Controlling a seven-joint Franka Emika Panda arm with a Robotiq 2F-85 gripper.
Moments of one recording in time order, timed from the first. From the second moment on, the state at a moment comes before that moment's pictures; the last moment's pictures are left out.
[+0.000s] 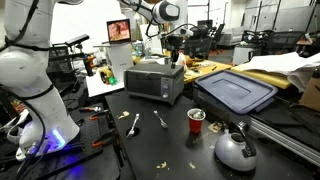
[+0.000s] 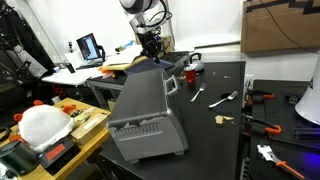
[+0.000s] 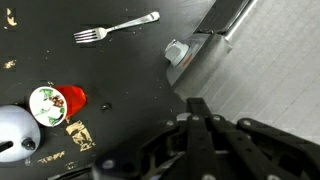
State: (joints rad) arm 0.06 0.45 -0.07 -1.58 -0.03 1.84 0.40
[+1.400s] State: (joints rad) arm 0.02 0.56 -0.06 -1.59 0.02 2.06 0.29
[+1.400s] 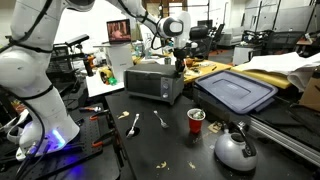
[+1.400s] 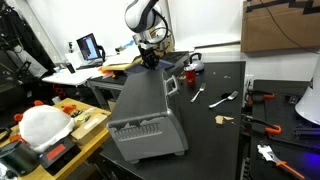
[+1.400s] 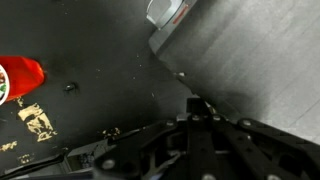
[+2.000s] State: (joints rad) arm -0.04 0.56 -0.03 -1.58 0.10 1.89 0.10
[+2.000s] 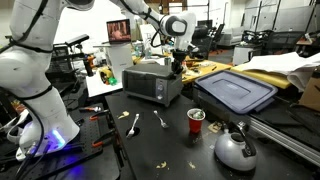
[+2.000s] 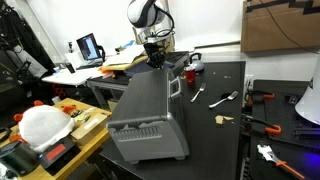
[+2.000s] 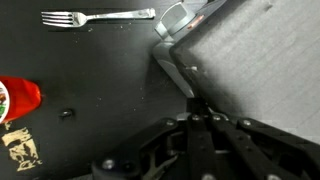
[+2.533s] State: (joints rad) arm -0.06 0.56 0.00 -1.58 0.10 1.82 -0.03
